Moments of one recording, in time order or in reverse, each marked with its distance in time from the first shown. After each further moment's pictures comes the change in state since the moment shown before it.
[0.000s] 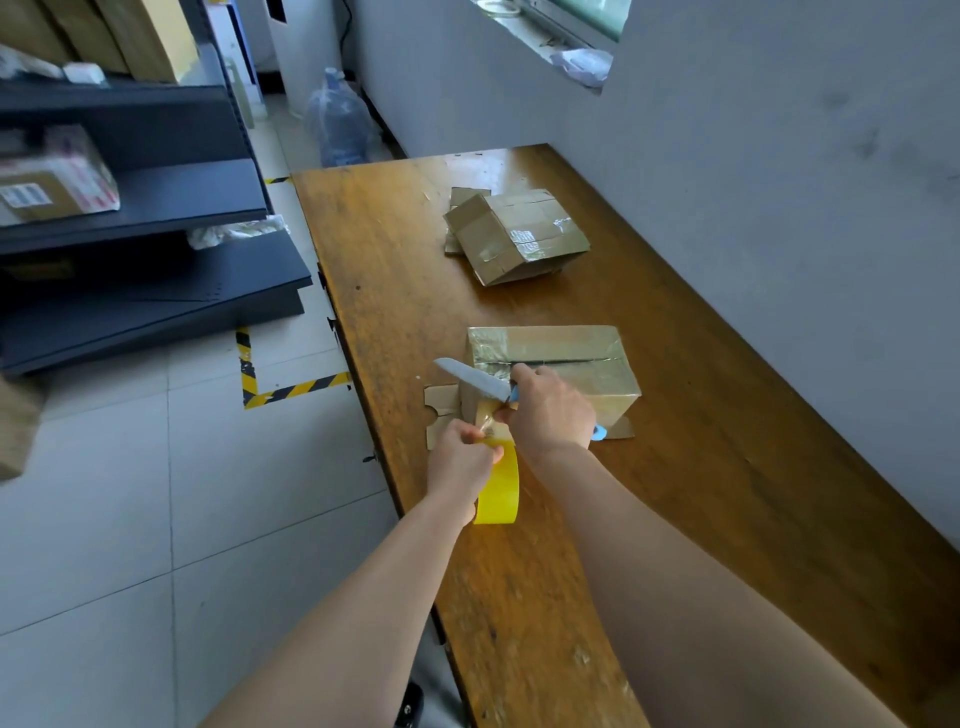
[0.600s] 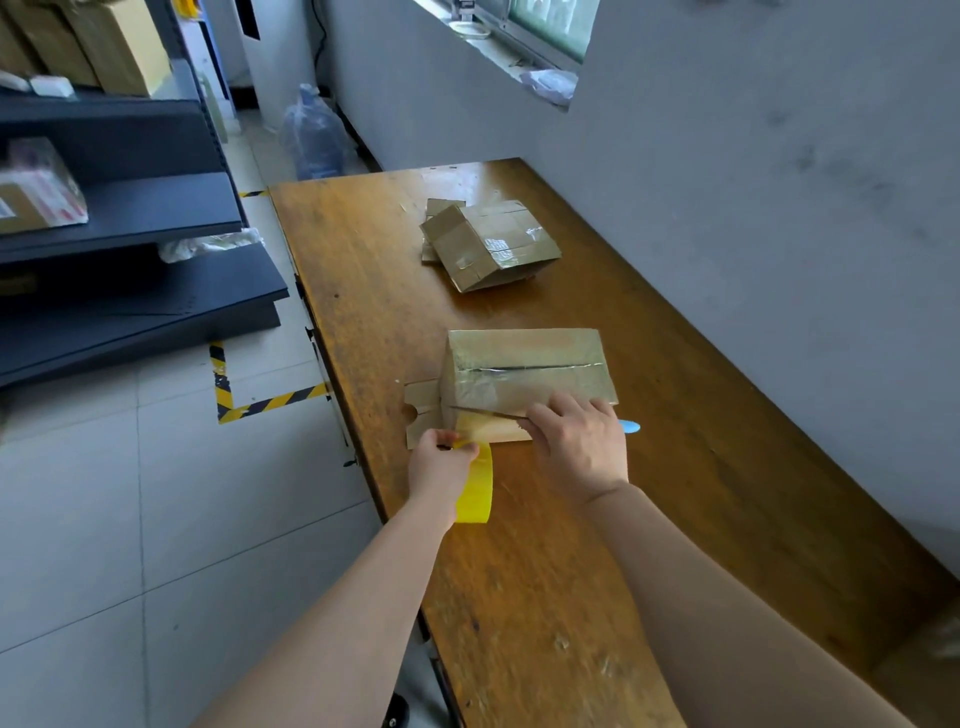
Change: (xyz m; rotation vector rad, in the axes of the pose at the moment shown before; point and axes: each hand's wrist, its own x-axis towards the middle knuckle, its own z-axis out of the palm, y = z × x) left_hand -0.008 -0.006 0.000 -0.076 0.051 -0.030; right_hand -0.048 0.059 -0.016 -0.054 0.429 -0.379
